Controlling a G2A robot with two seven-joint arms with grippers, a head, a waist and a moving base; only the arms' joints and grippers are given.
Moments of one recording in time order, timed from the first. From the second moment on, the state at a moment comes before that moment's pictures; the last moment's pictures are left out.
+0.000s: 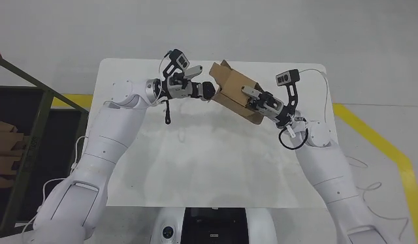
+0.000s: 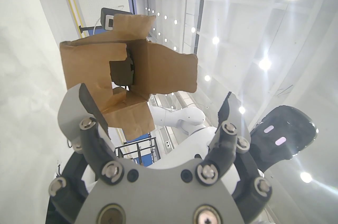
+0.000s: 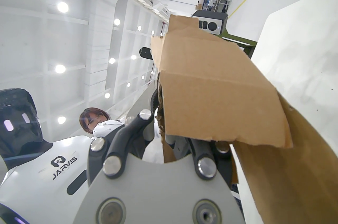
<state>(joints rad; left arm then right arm) 0.83 -1.20 -1.15 -1.13 -0.75 -0.19 -1.28 -1.06 -1.26 1.17 -1.27 0.66 -0.52 0.97</state>
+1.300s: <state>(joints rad) 0.84 -1.21 -1.16 -1.15 -0.78 -0.18 -1.28 -1.08 -1.26 1.16 -1.28 0.58 -0.51 0.96</state>
